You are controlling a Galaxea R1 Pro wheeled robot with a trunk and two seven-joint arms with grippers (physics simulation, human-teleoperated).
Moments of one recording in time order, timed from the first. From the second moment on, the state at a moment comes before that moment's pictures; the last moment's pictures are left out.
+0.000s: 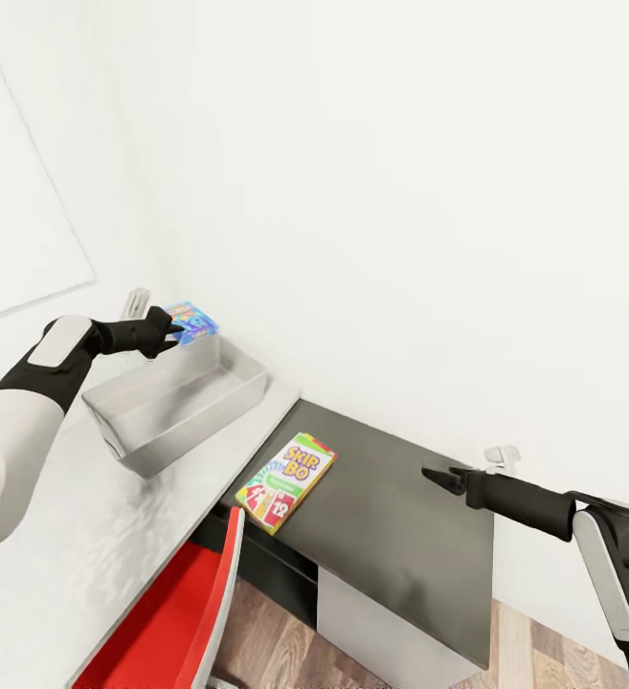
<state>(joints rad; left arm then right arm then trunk) -1.32 0.30 -0.11 -0.57 1.37 0.72 0.22 -0.35 -0.23 -0.22 -1.60 -0.29 0.93 0.78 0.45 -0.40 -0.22</state>
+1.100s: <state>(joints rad) -1.42 0.27 -0.12 -0.47 1.36 0.70 0.21 -0.35 -0.23 -0.23 -1.61 -0.29 0.95 0.78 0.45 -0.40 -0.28</state>
